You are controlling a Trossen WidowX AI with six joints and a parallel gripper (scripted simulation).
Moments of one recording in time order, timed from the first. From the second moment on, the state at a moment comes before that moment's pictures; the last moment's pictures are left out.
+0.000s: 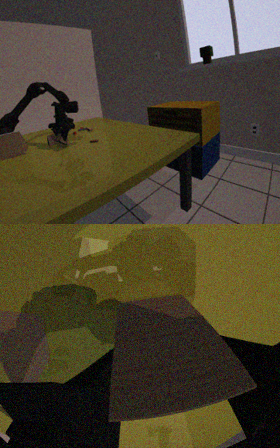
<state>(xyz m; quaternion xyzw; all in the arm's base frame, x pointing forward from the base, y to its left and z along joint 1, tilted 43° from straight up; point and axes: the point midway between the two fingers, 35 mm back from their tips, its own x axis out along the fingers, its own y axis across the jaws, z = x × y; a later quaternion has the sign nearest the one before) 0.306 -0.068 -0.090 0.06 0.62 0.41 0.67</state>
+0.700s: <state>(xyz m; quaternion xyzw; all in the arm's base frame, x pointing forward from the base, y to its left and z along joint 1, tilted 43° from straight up) 0.343 -0.053 -0.078 -0.04 0.77 0.41 0.48</state>
